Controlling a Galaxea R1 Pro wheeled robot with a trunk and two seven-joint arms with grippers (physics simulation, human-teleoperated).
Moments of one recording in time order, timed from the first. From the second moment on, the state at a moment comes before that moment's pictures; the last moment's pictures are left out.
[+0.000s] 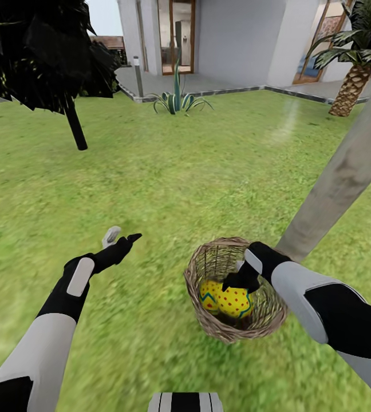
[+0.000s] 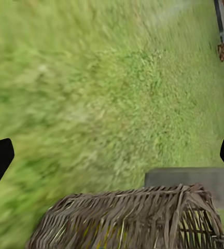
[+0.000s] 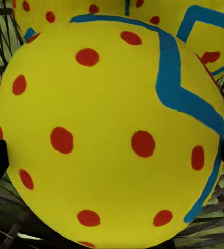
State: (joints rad) left arm -0.82 0.02 0.19 -0.88 0.74 0.63 -0.17; right arm -1.24 0.02 0.27 -0.07 -0.31 0.99 0.09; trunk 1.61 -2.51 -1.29
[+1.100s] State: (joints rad) left arm -0.82 0.02 0.19 -0.88 0.74 0.63 -0.16; right arm -1.11 -0.33 0.30 -0.29 -0.27 0.84 1.21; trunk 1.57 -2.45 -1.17
